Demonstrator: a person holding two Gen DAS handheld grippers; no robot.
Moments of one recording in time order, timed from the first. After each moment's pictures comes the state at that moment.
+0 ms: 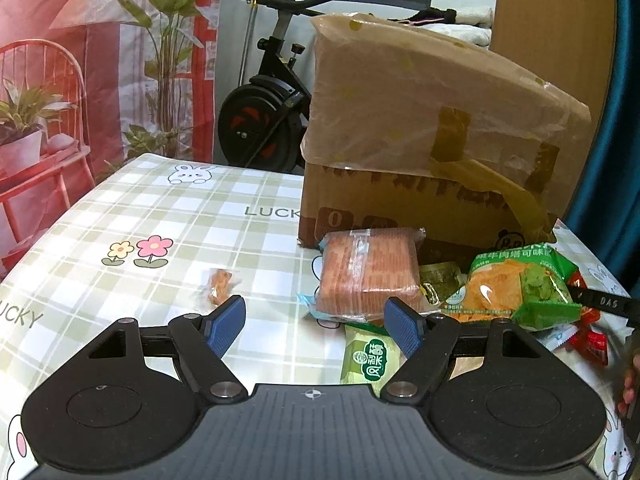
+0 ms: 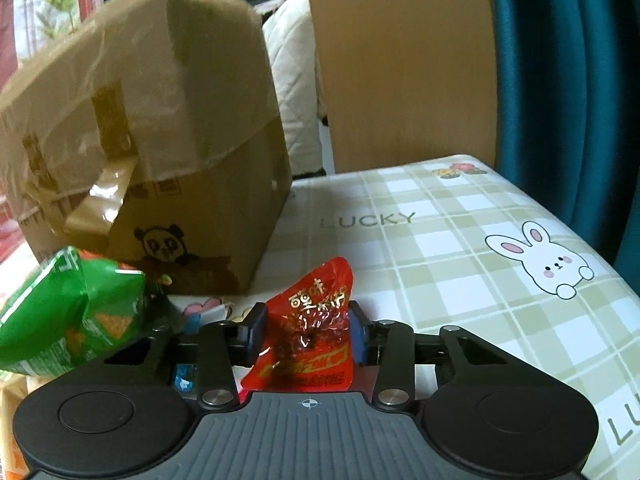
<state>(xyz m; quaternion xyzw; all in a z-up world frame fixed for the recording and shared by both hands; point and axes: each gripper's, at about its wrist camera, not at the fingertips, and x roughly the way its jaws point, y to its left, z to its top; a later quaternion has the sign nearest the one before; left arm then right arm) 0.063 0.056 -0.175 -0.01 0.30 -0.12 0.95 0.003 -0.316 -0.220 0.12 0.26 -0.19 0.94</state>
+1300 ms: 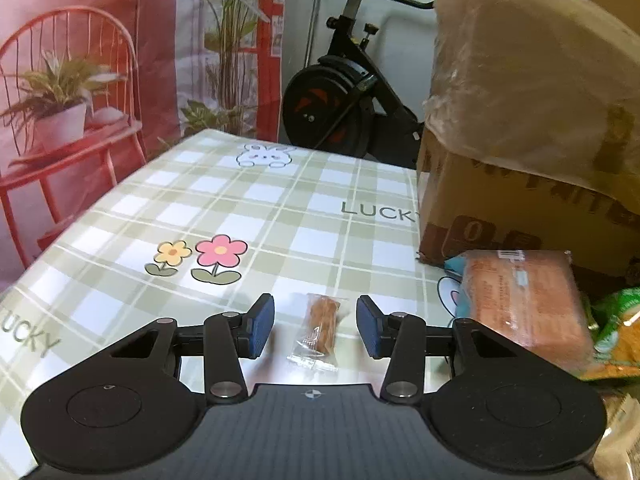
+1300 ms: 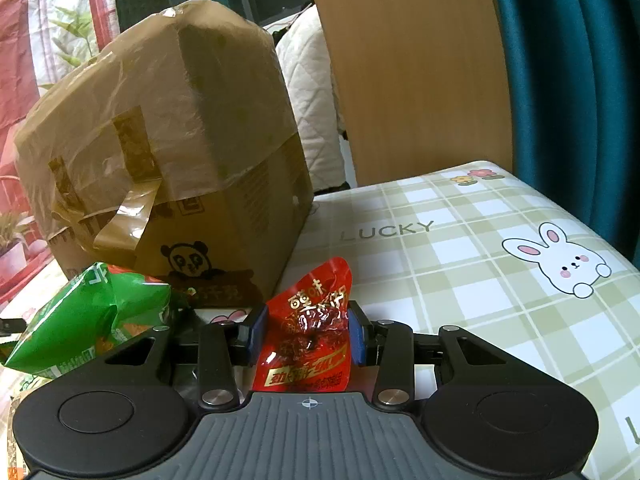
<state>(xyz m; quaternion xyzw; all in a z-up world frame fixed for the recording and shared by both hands) 0.143 0.099 -0.207 -0.01 0.33 -0.02 0.94 -0.005 -0.317 -0.221 0.14 0.24 -0.16 0.95</state>
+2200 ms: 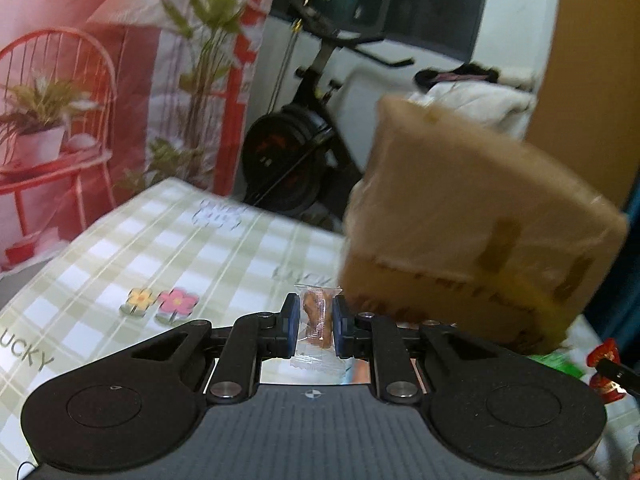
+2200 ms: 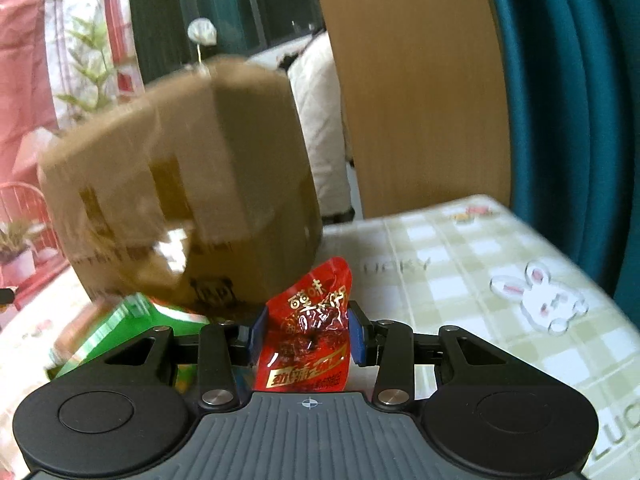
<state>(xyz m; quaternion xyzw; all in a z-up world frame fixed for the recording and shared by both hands) 0.096 0.081 -0.135 -0.08 0.26 -0.09 0.96 -0.026 -0.303 -0.179 0.12 0.21 -0.15 0.96</state>
